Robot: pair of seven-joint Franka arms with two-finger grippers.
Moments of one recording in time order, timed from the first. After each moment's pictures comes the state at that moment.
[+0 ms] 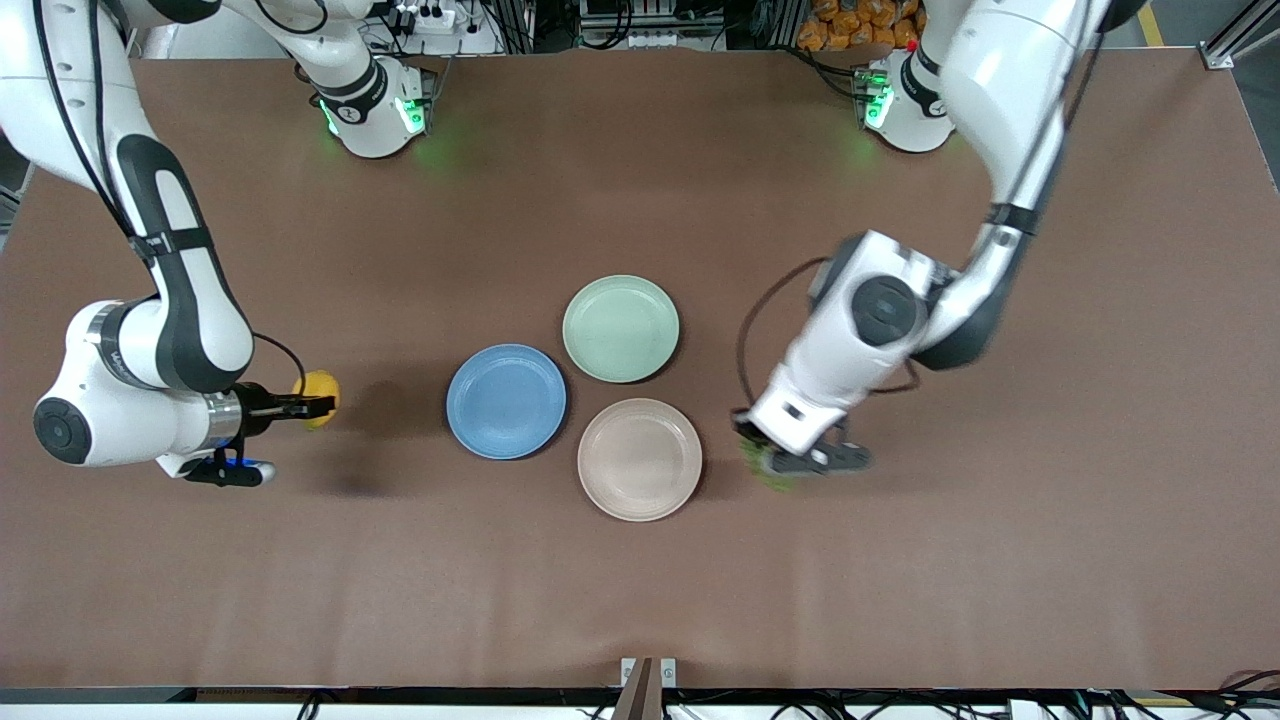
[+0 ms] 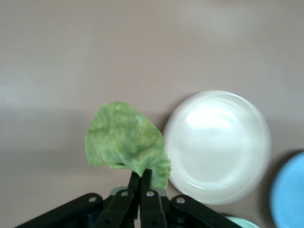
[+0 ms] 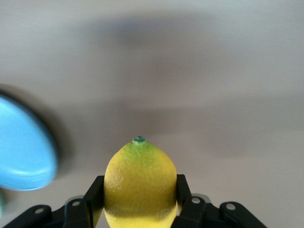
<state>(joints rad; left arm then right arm) -0.38 0.61 -0.22 -1.48 0.04 2.31 -0.63 -0.11 0.60 0.13 -1.56 0.17 1.82 0.04</state>
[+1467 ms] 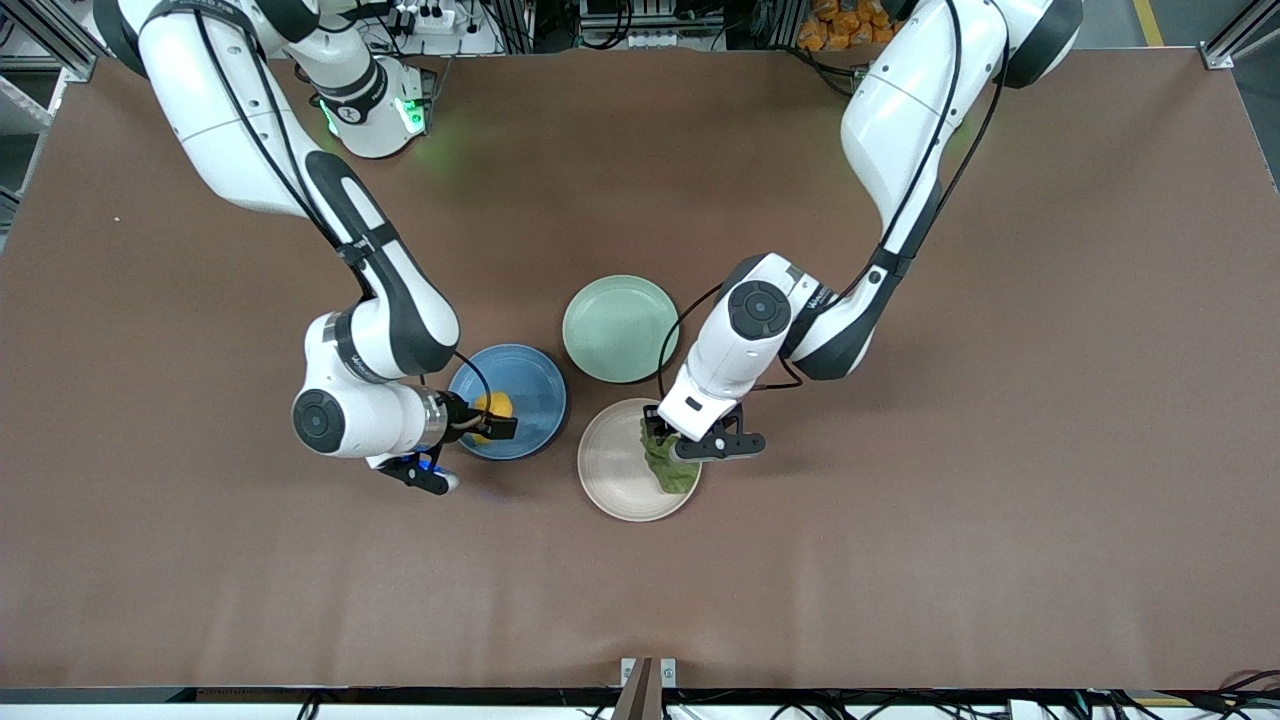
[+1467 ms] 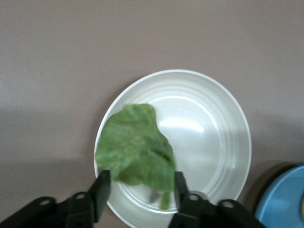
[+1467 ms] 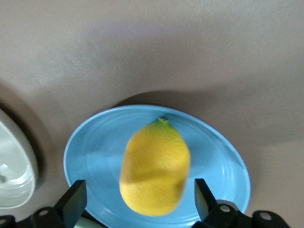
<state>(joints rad) -0.50 0.81 -0.18 -1.42 0.06 2.53 -0.78 0.19 0.72 0.15 -1.52 0.29 2.06 0.47</state>
